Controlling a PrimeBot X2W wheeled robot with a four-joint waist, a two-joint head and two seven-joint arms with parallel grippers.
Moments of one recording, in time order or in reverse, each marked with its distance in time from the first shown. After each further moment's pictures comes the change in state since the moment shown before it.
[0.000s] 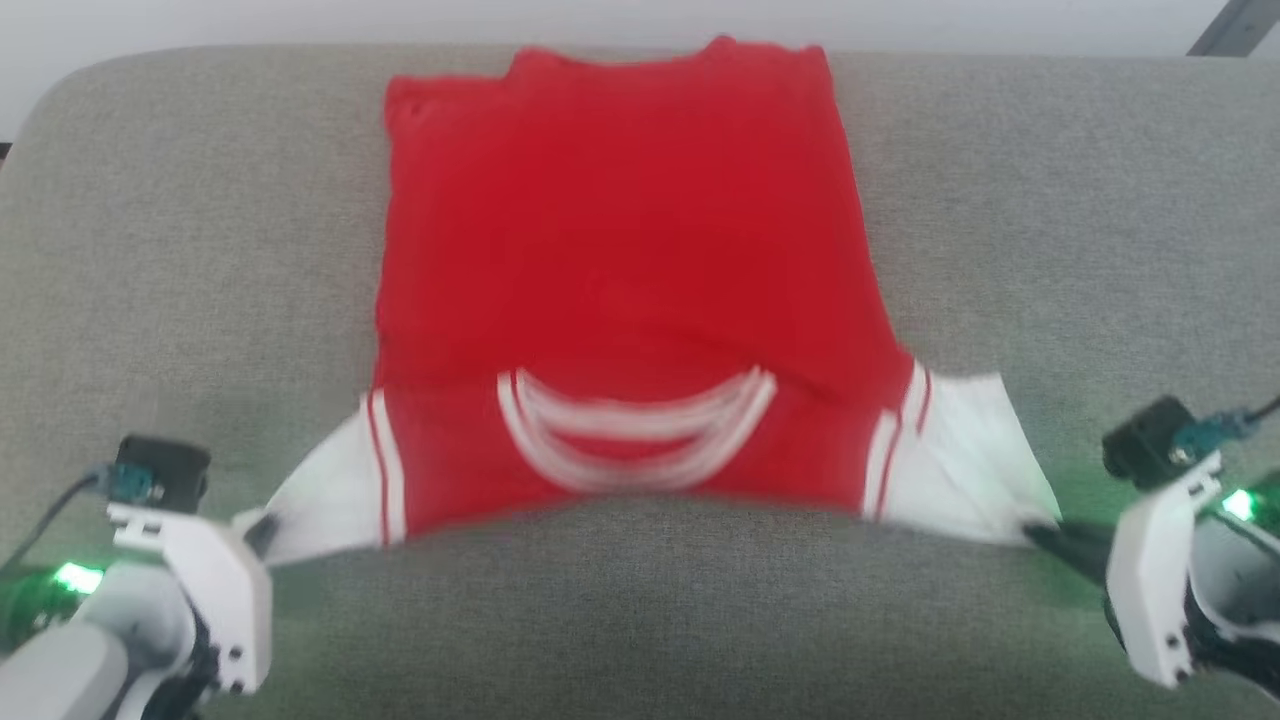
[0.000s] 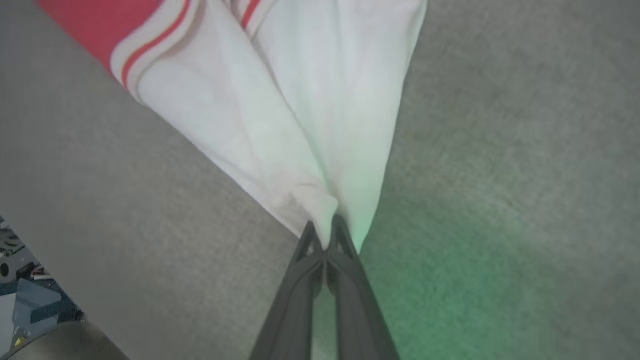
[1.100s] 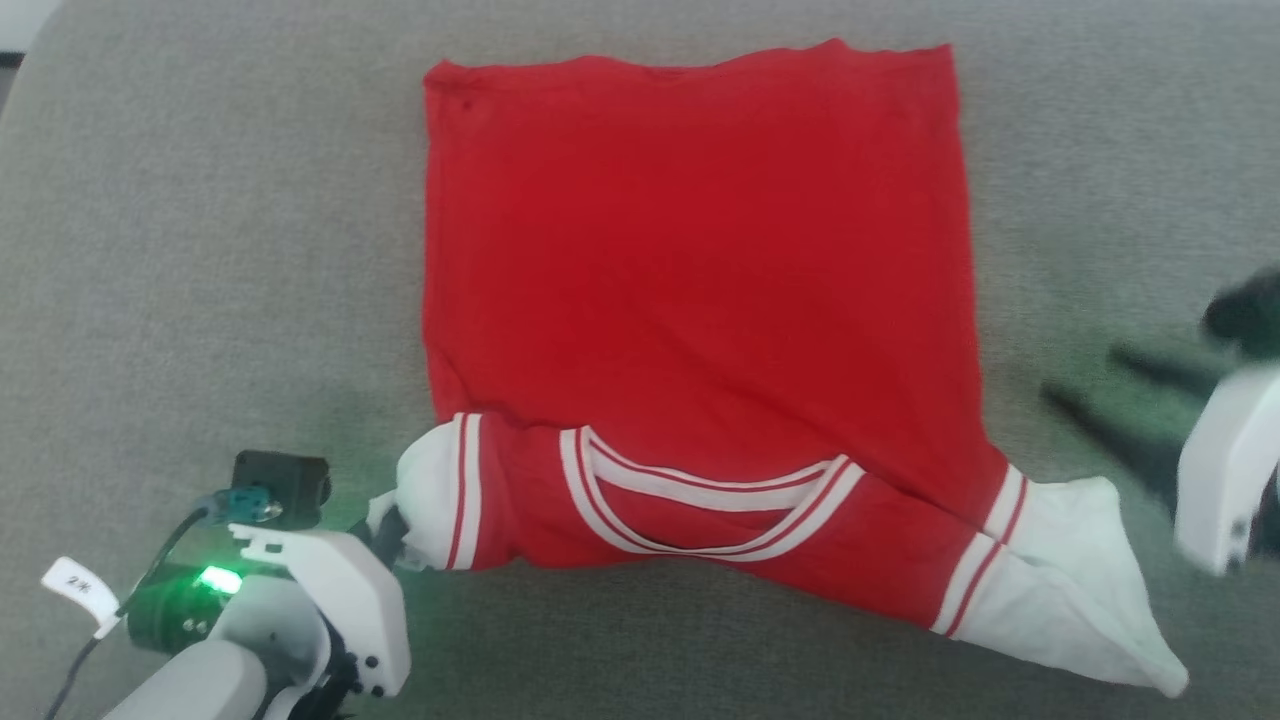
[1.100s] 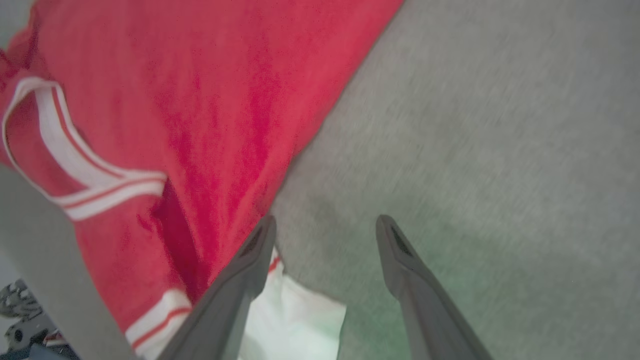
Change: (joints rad) left arm 0.032 -0.148 -0.041 -0.128 0.024 0.079 -0.093; right arm 0.119 0.116 -0.480 -0.275 -0.116 0.000 0.234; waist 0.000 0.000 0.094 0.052
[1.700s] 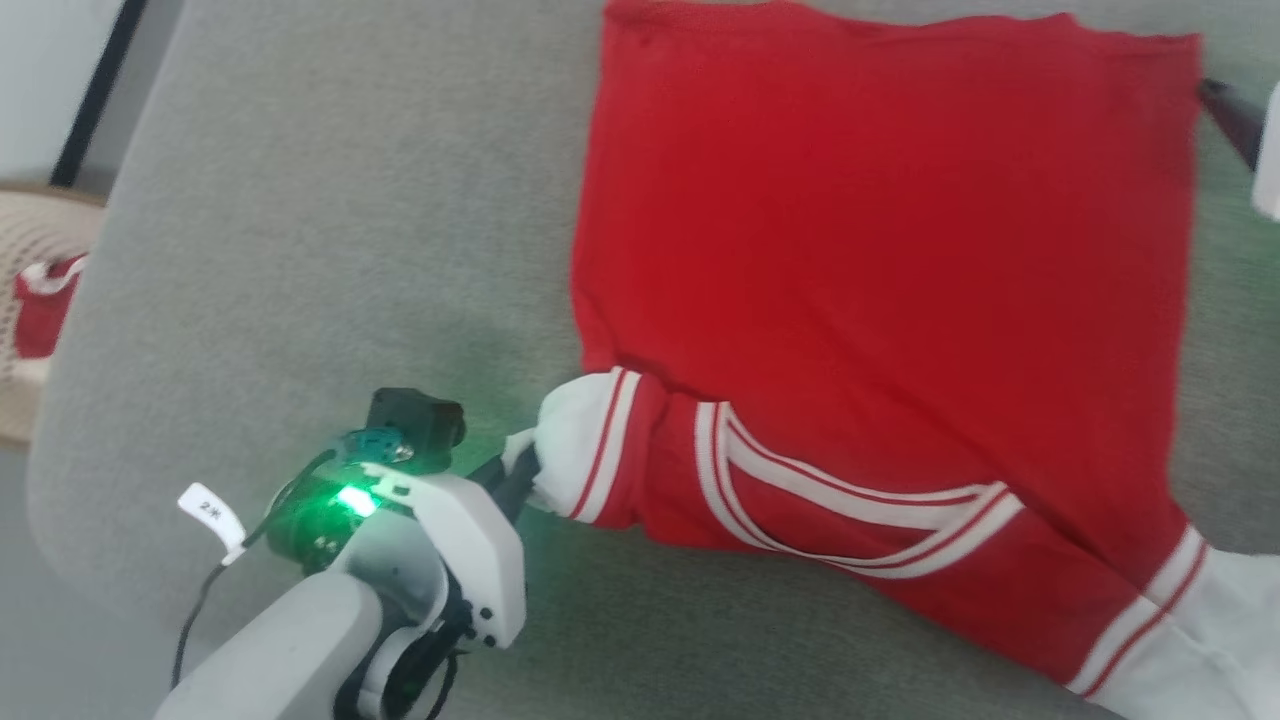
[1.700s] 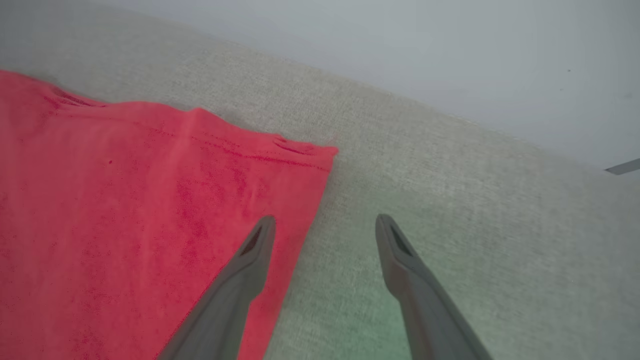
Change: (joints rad) left arm -0.162 -0.156 -0.091 0.080 0.045 -0.093 -0.014; right arm -0.595 0.239 -0.130 0.577 -0.377 0.000 0.070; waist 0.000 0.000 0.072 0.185
